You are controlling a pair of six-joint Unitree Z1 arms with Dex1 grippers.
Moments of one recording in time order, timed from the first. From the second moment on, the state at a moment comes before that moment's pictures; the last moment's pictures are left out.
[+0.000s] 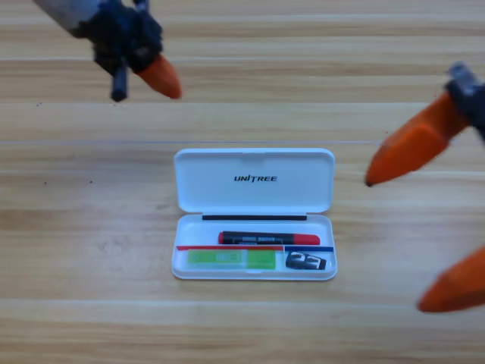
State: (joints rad) arm 0 -0.47 1.92 -1.64 0.81 -0.29 0.93; arm 1 0.94 1.46 -1.41 0.91 0.50 -0.56
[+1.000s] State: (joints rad) arm 0 -0.42 2.25 -1.74 0.94 -0.61 0.91; arm 1 0.94 1.43 -1.35 0.88 0.54 -0.53
